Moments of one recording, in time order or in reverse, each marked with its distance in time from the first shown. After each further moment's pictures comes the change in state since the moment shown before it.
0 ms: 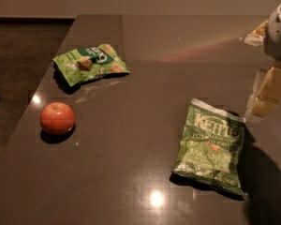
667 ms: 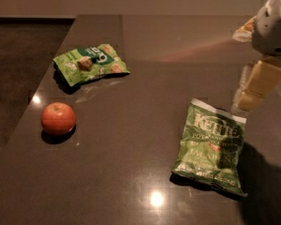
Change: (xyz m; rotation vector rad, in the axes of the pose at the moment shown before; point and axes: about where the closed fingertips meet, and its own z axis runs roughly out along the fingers) arm -0.023 -0.005 0.003 -0.005 -0.061 -0.018
